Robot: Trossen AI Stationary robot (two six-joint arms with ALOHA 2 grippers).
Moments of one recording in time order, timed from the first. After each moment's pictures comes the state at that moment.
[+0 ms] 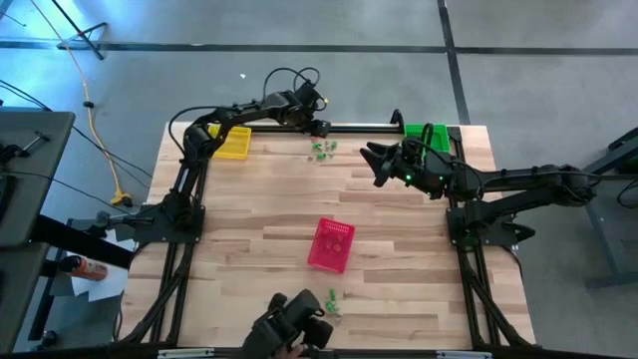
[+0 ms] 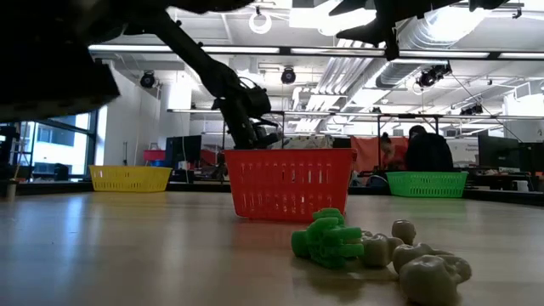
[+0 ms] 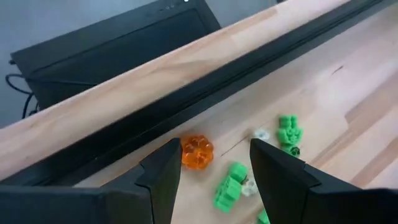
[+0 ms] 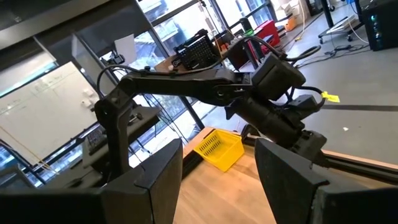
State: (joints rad) left arm 0.73 2.24 1.74 -0.58 0.11 -0.39; right arm -0.07 1.05 0.72 0.34 0.50 0.54
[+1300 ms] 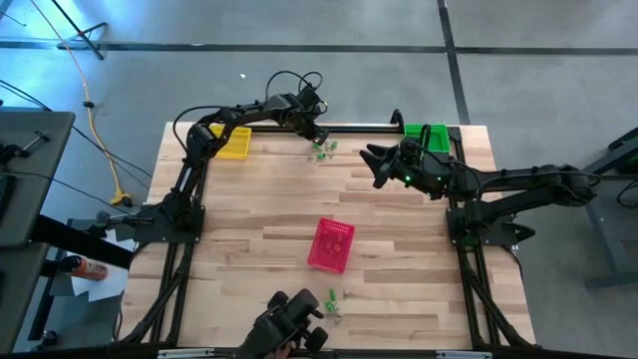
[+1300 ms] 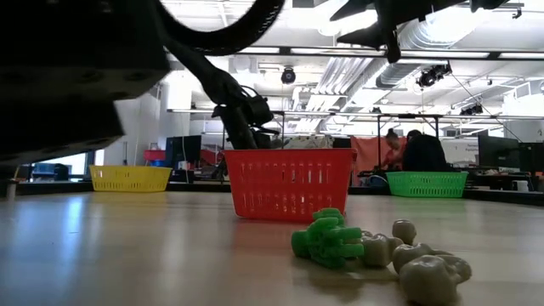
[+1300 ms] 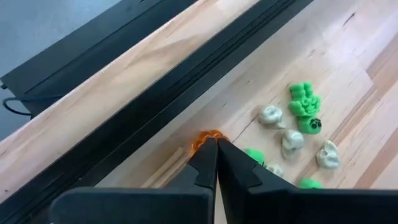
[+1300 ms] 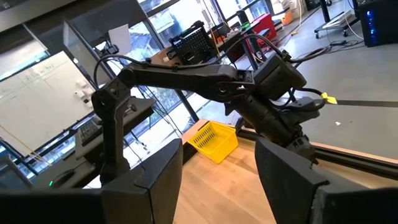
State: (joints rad) left arm 0.73 2.28 1.75 -0.61 0.14 -0.19; right arm -0.07 1.05 0.72 0.29 0.49 0.54
